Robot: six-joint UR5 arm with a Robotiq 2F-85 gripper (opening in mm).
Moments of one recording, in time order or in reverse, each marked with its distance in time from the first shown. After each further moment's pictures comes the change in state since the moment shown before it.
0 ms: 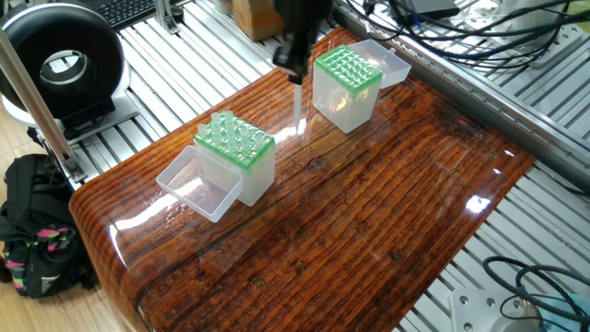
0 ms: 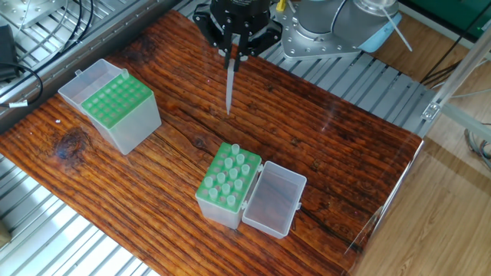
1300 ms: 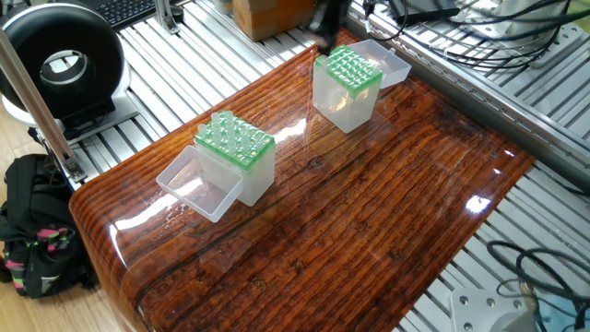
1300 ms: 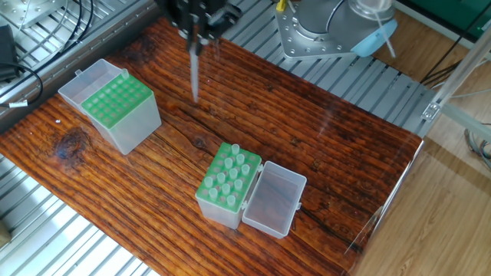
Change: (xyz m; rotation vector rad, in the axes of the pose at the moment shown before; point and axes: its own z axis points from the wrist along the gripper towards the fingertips) arm 0.017 -0.082 0.000 0.008 -0.025 0.036
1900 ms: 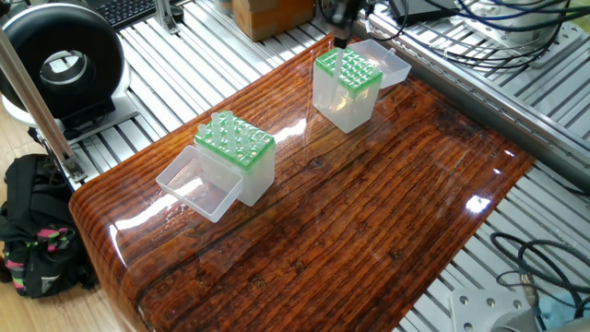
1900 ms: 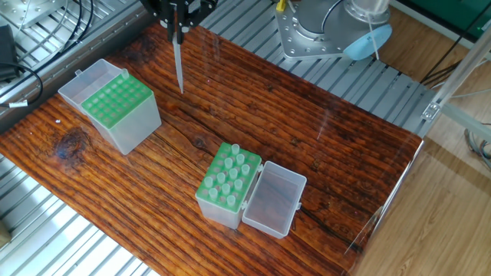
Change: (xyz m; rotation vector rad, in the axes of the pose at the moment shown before) arm 0.019 -0.025 0.009 -0.025 -0.013 -0.059
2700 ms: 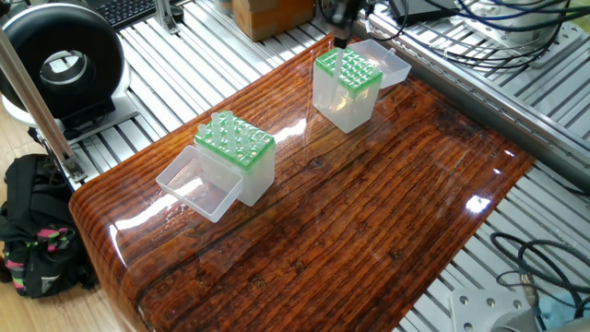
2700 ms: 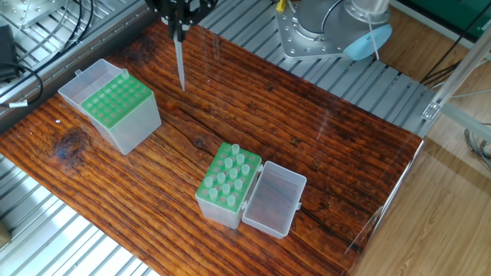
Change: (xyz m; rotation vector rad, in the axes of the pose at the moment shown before) arm 0.002 -0.001 -0.002 0.011 0.010 0.116
